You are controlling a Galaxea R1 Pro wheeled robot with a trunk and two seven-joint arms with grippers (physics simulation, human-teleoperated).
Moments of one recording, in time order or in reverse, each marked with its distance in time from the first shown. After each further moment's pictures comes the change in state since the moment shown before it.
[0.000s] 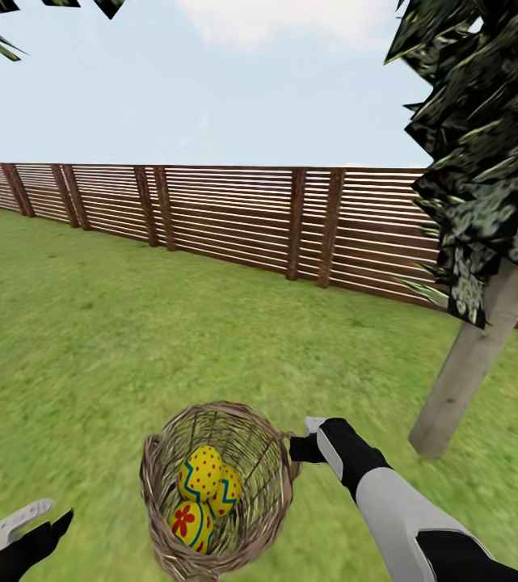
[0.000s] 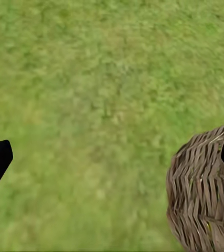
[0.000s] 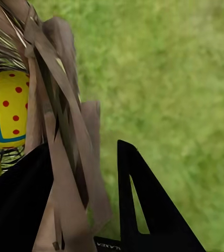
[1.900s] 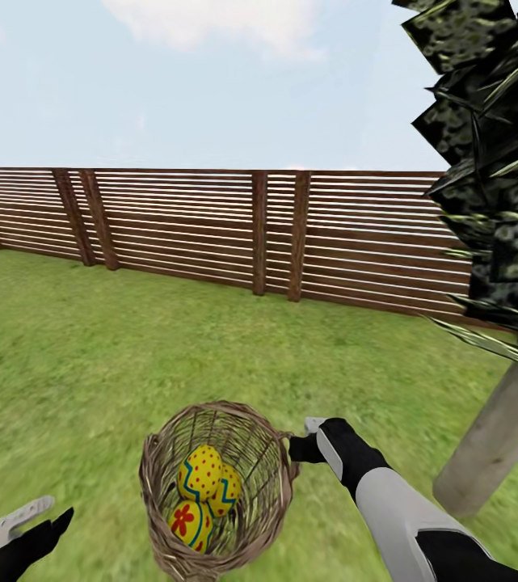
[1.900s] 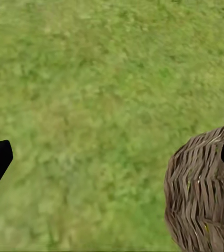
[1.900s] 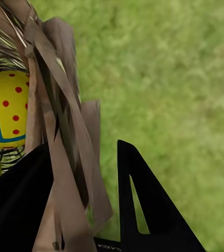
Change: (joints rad) left arm 0.000 0.000 0.000 -0.009 0.000 0.000 -0.001; right arm 0.000 0.001 -0.001 0.000 -0.003 0.000 0.000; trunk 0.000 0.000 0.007
